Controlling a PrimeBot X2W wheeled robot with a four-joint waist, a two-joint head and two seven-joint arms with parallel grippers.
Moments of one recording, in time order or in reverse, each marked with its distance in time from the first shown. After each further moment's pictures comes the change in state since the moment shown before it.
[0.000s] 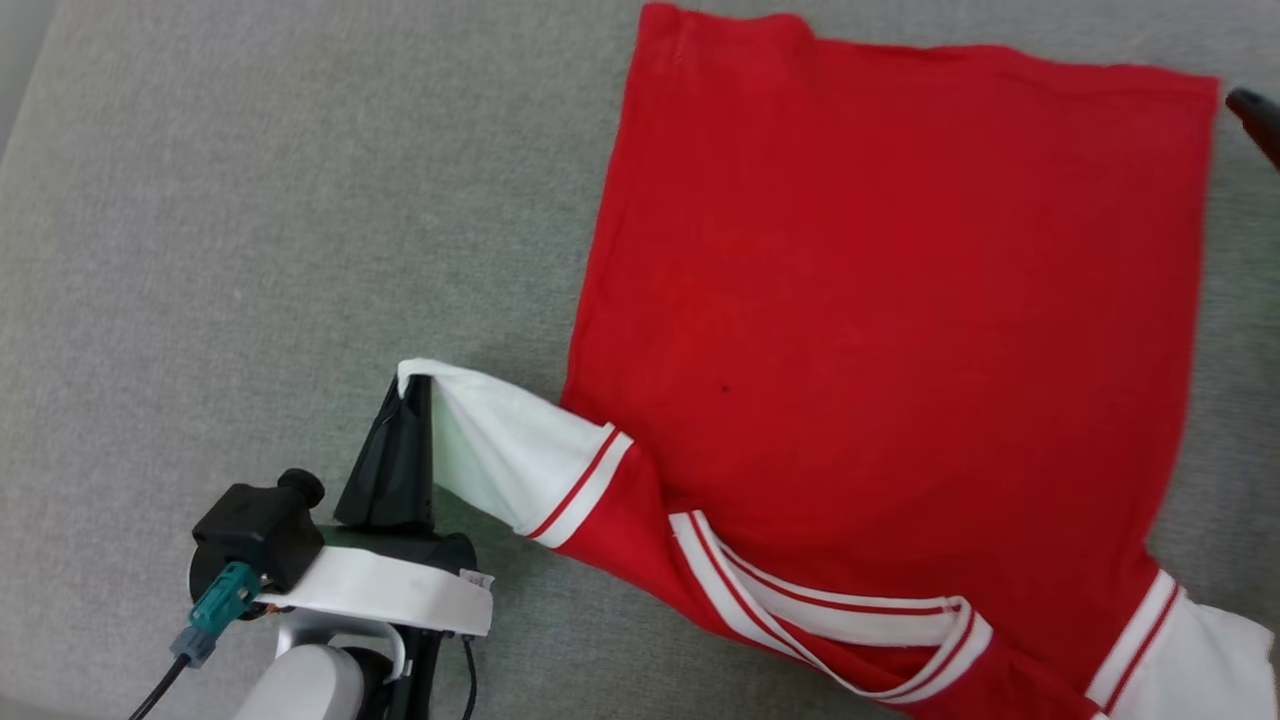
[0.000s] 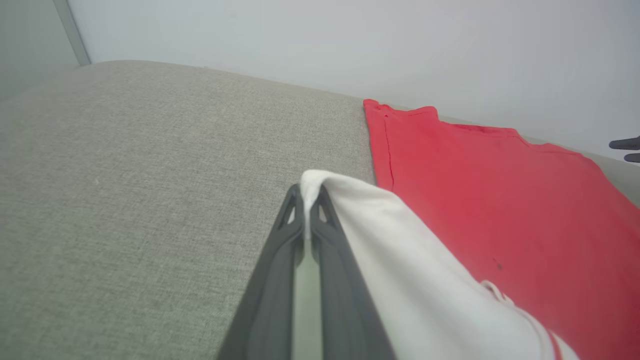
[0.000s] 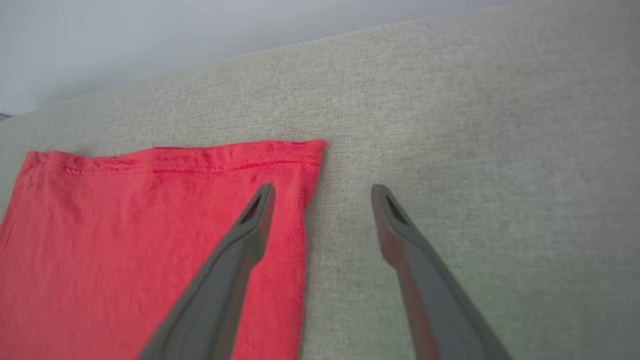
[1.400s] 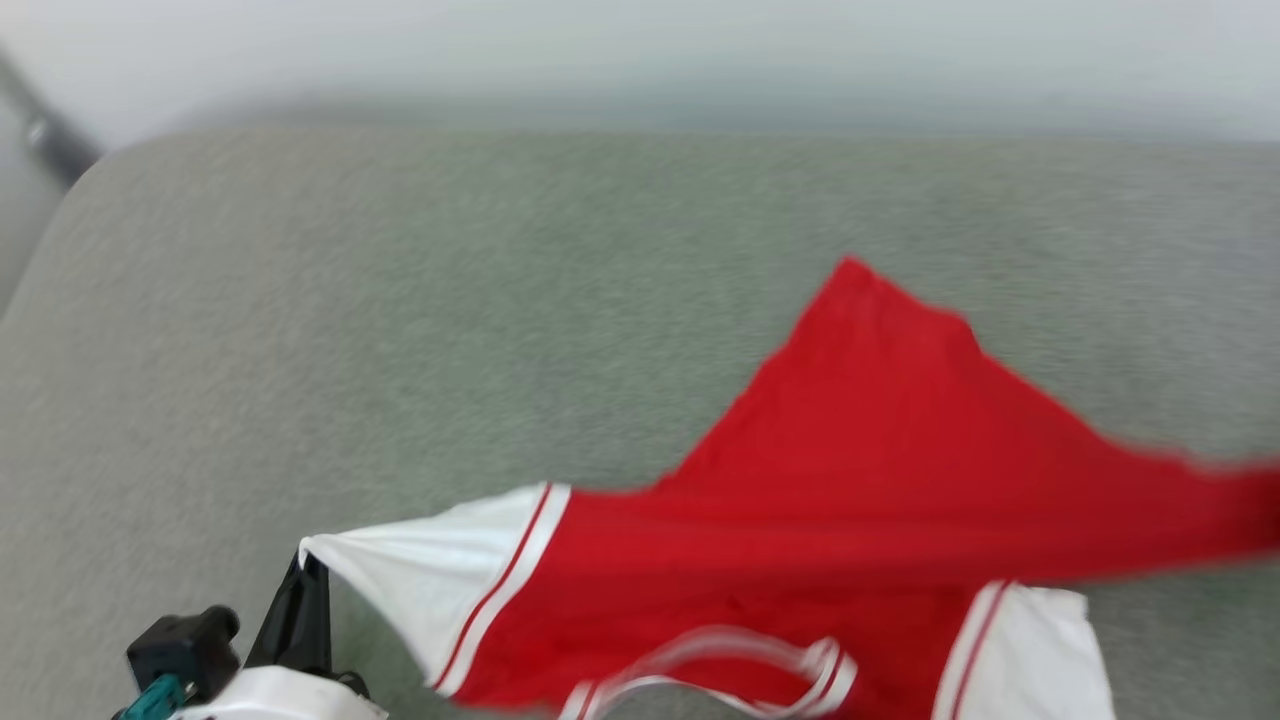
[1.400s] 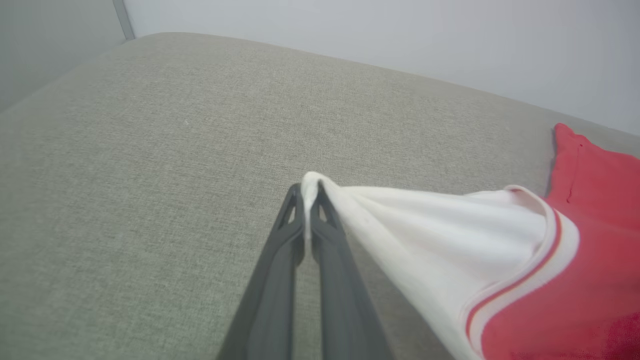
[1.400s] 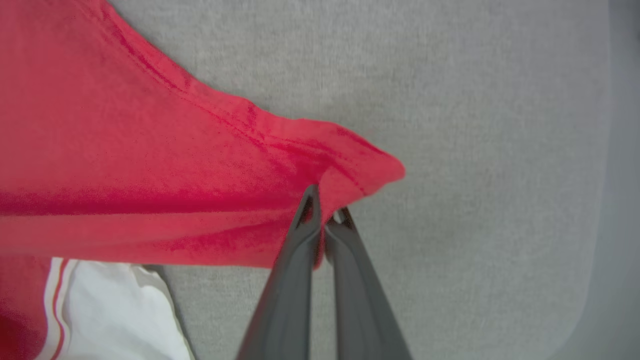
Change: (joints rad) left arm 0.206 0.058 0.110 0.149 -0.051 -0.005 0.028; right arm 0.615 -0.248 0.138 -0.396 0.134 0.001 0.279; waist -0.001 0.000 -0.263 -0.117
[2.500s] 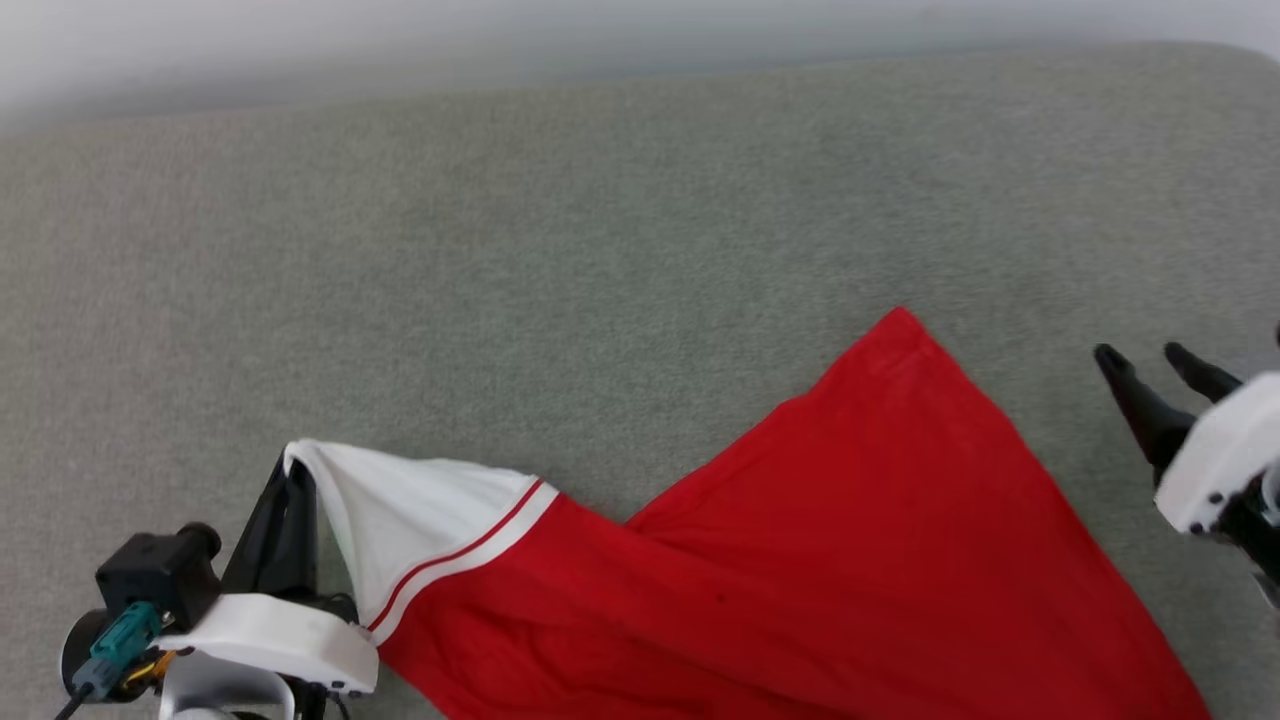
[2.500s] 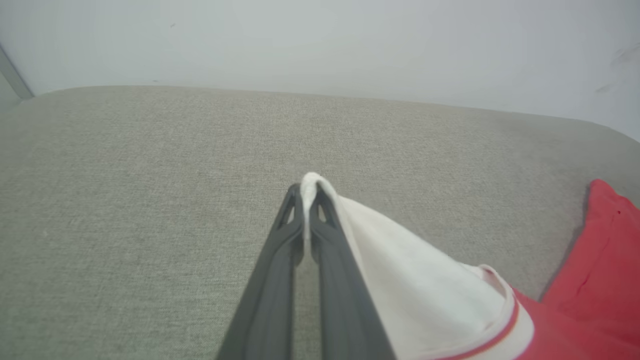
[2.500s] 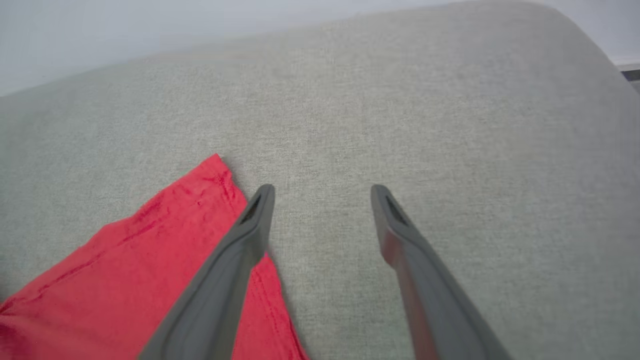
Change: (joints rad) left arm -0.060 0.076 -0.006 -0.164 0.040 0.052 0.076; right arm 0.010 0.199 0.063 -0.076 0.065 0.000 -0.536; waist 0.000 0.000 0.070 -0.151
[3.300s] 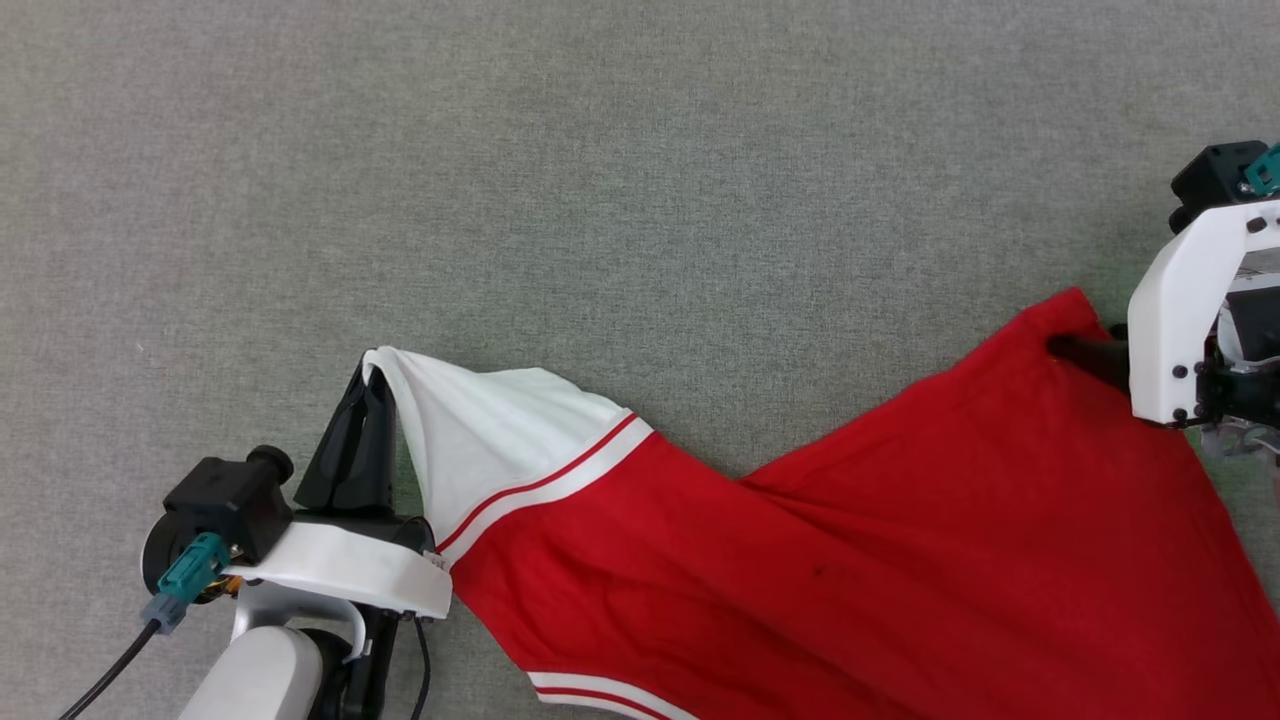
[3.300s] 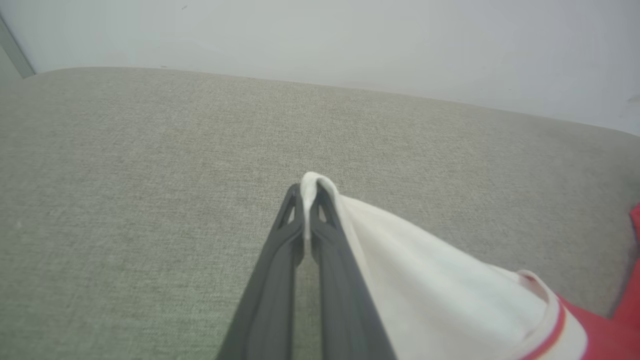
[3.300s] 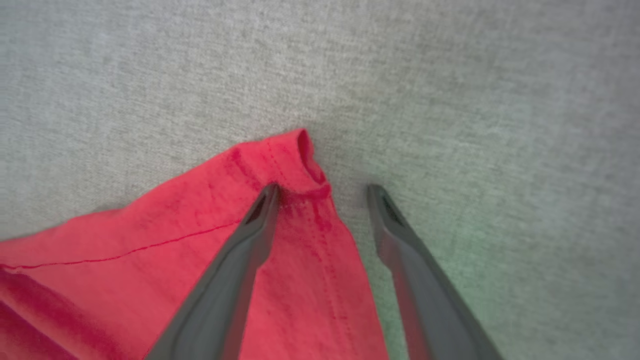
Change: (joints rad) left arm -0.181 -0.075 -0.080 0.039 0.032 -0.052 -0.052; right arm -0.323 -0.021 0.156 0.116 0.011 -0.002 0.661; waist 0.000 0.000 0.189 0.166
